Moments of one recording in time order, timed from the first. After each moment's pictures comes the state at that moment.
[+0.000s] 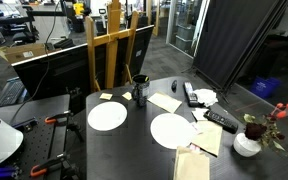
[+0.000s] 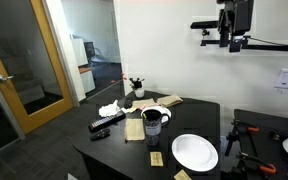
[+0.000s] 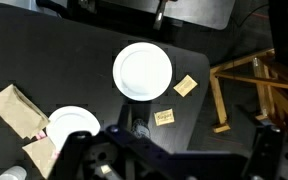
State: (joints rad) arm 0.16 -0.62 0.12 -2.38 0.08 1.70 0.02
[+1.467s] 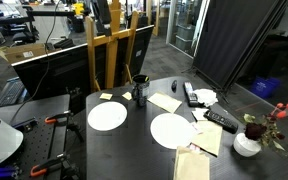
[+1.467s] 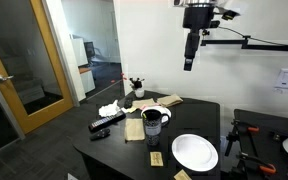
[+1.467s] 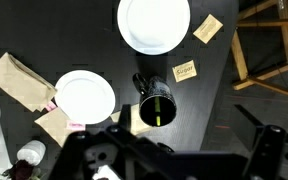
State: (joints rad) arm 0.10 -0.41 0.12 -2.41 0.02 2.10 0.12
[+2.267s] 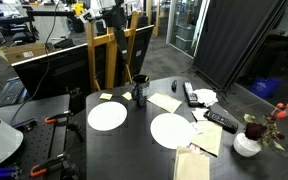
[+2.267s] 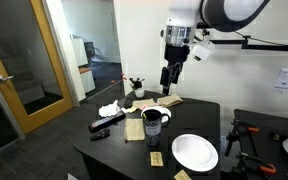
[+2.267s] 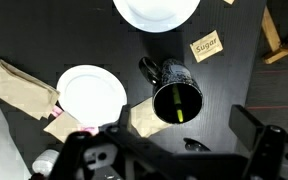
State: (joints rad) arm 0.08 -0.17 0.15 -2.42 -0.11 2.39 0.38
